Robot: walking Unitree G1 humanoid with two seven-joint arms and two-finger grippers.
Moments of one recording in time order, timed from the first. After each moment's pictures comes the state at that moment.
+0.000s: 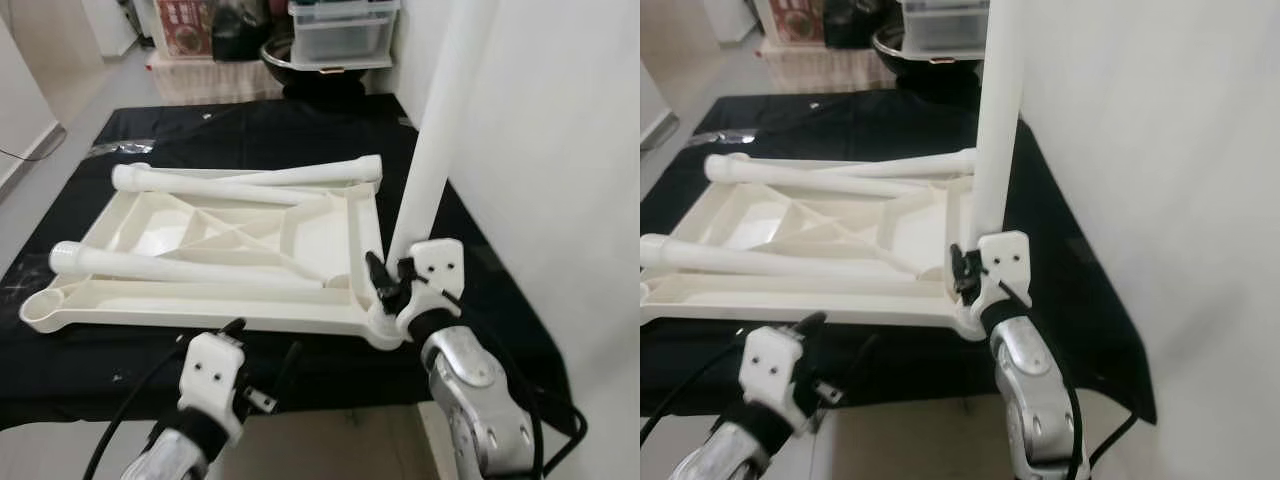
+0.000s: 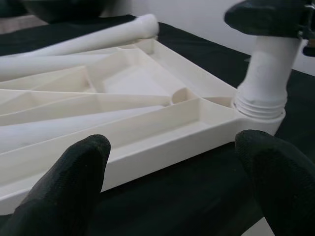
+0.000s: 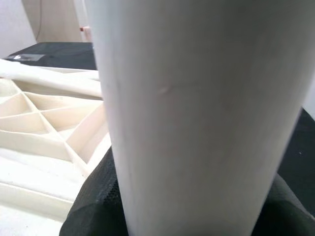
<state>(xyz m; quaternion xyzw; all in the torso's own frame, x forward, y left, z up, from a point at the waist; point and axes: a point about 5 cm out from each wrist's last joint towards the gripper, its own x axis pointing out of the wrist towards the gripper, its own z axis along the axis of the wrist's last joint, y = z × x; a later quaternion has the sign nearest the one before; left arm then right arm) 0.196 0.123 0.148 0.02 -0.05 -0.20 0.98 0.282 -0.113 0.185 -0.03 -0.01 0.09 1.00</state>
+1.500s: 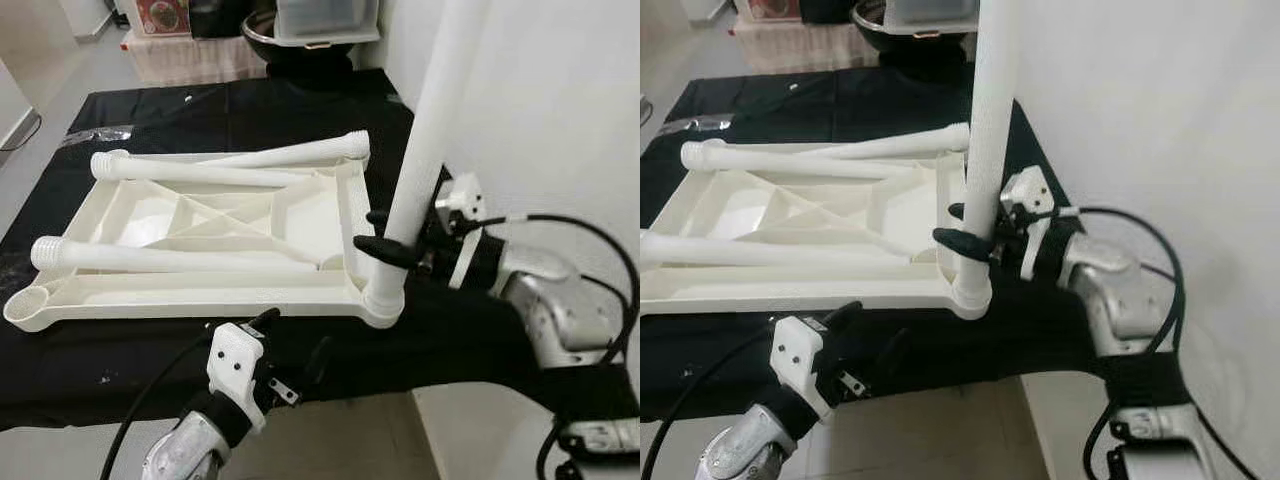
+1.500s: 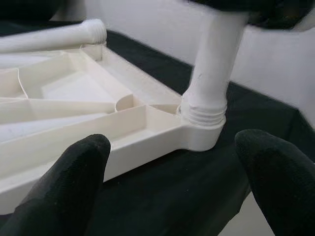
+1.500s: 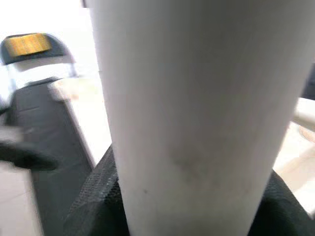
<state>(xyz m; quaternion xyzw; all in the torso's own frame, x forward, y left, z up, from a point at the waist) 0.194 0.108 0.147 -0.02 -0.08 -0.27 0.96 0.321 -0.147 0.214 -0.04 -0.02 0.40 0.91</state>
